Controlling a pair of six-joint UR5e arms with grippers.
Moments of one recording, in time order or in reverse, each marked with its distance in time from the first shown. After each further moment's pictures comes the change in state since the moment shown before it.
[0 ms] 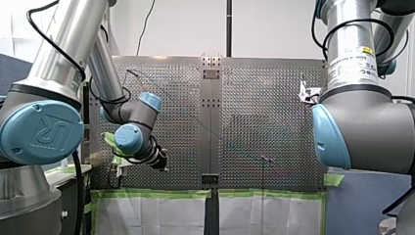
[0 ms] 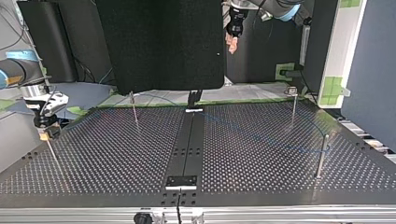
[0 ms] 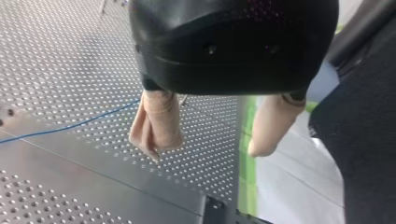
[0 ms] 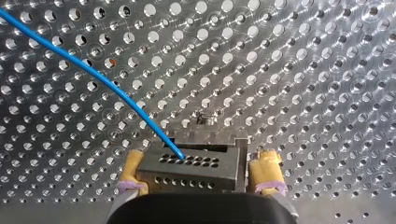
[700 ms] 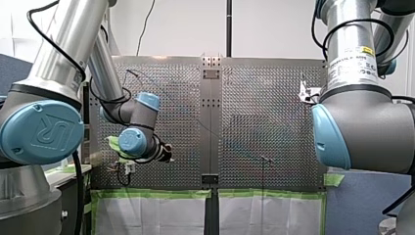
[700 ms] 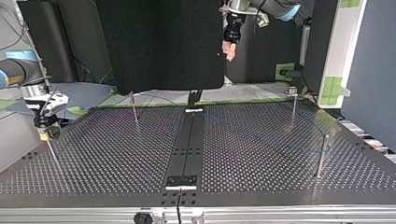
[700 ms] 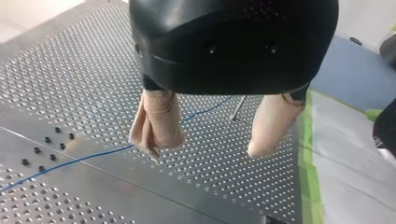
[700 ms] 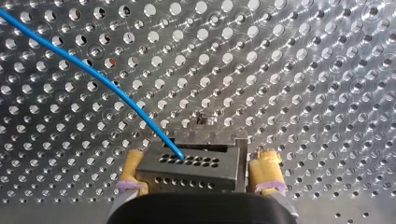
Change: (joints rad) left arm 0.003 0.000 0.000 0.178 0.003 -0.007; right arm 0.000 0.000 0.000 0.000 0.000 0.000
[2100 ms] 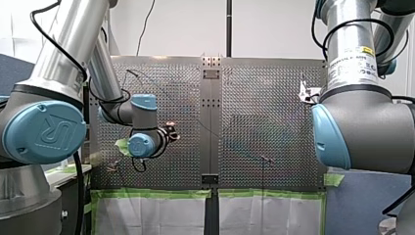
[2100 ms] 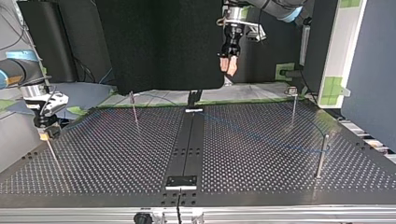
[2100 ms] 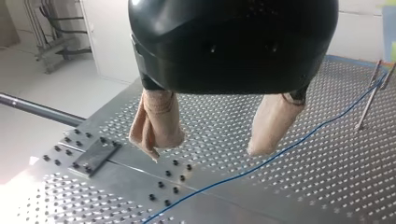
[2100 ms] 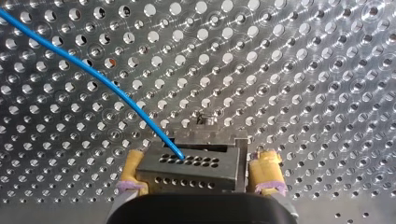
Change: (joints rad) left arm 0.031 0.000 0.001 0.376 -0.002 0.018; right arm 0.000 0.000 0.000 0.000 0.000 0.000
